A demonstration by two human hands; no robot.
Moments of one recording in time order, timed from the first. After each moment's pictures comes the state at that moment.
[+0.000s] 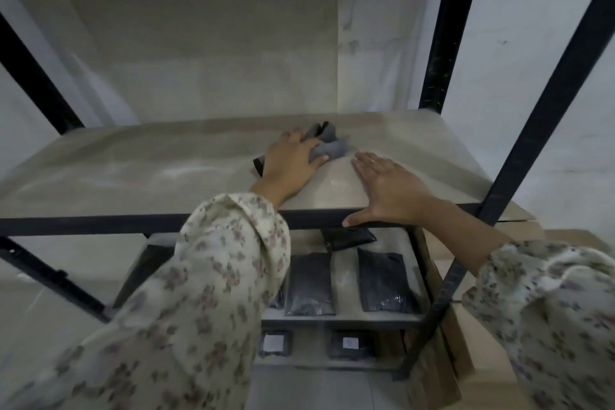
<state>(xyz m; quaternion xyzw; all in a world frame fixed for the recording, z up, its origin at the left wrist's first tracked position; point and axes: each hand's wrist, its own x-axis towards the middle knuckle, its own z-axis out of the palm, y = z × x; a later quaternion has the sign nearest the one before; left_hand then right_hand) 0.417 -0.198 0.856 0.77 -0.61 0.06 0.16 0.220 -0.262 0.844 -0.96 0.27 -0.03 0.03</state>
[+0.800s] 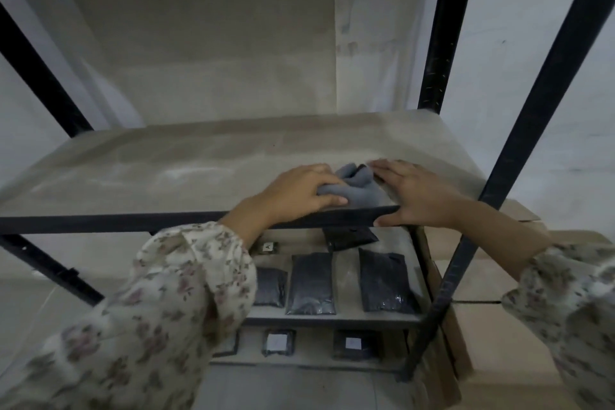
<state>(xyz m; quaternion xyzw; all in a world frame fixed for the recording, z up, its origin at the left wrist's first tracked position) 0.376 -0.149 0.872 0.66 -0.73 -0.09 0.16 0.176 -0.278 0.847 -0.97 0.22 -0.05 0.02</state>
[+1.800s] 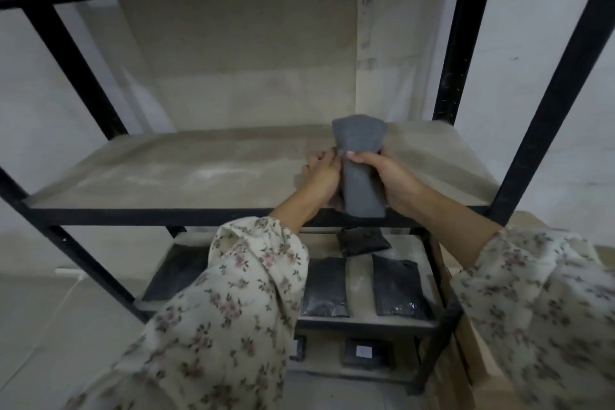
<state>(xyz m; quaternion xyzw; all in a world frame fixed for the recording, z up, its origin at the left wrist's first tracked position) 0.355 -0.164 0.873 0.72 -0.40 -0.26 0.51 0.246 -0.208 0.892 -0.60 0.29 -0.27 0.69</state>
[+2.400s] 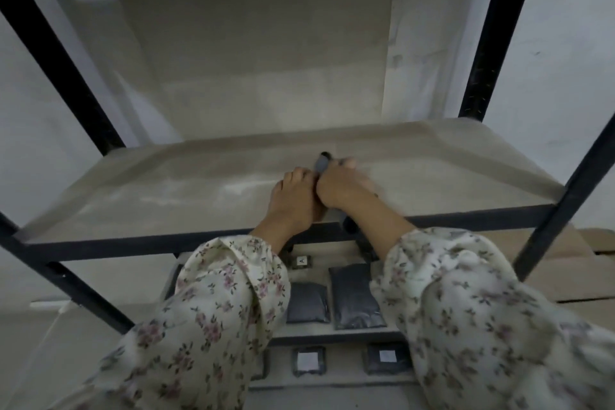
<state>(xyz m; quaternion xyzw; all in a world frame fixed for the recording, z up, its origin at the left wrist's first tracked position) 0.497 -0.115 0.840 0.79 -0.60 0.01 0.16 0.419 -0.179 0.868 -0.82 0.54 -0.03 0.18</state>
